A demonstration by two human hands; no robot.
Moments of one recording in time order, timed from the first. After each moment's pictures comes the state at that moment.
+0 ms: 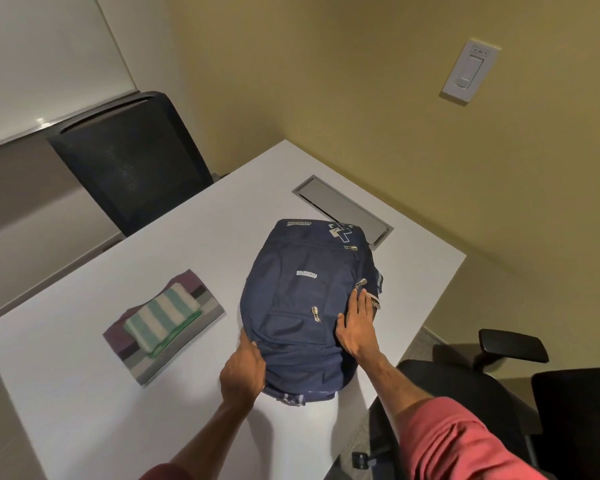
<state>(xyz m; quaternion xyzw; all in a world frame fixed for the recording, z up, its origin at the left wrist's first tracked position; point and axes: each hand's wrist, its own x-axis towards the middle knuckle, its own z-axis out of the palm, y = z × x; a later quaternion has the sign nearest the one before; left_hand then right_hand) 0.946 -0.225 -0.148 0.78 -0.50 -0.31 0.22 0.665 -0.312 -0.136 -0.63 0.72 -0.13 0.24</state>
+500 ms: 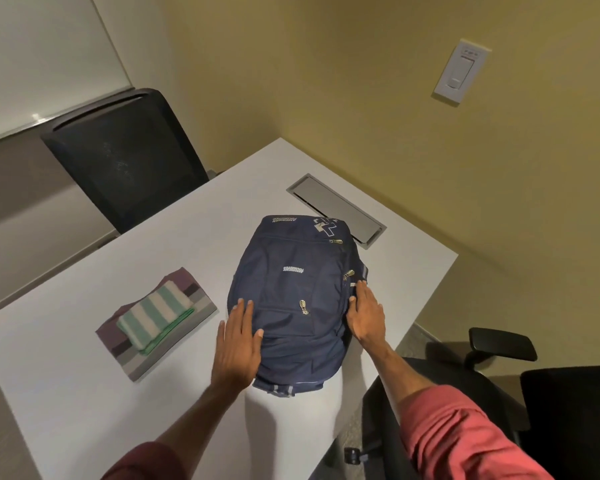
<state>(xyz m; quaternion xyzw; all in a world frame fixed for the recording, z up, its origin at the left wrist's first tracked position) 0.943 -0.248 -0.119 0.68 -0.69 -0.20 0.18 0.623 -0.331 -0.122 -0.58 0.76 -0.16 0.25</state>
